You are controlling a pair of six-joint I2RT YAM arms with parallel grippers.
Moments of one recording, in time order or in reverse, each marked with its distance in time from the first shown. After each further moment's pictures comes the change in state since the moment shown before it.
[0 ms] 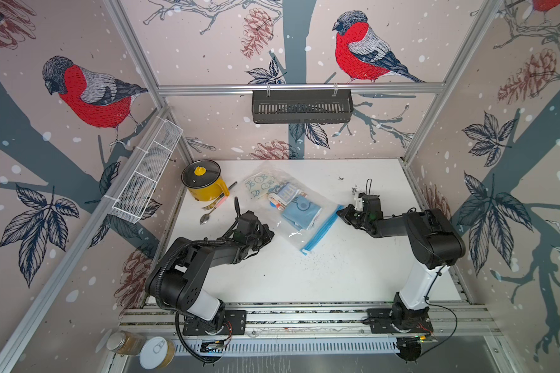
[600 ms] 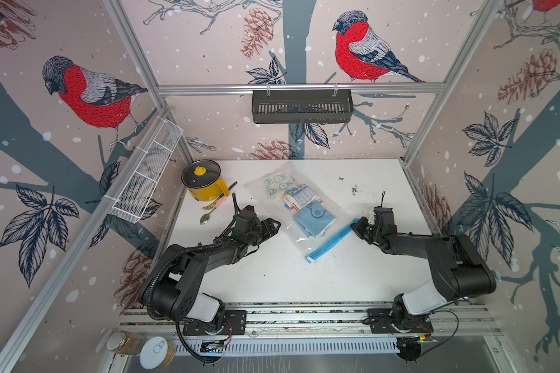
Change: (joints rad) left arm 0.000 -0.060 0.034 0.015 0.010 0.034; right arm -0.024 -0.324 -0.244 -0.164 0.134 0.024
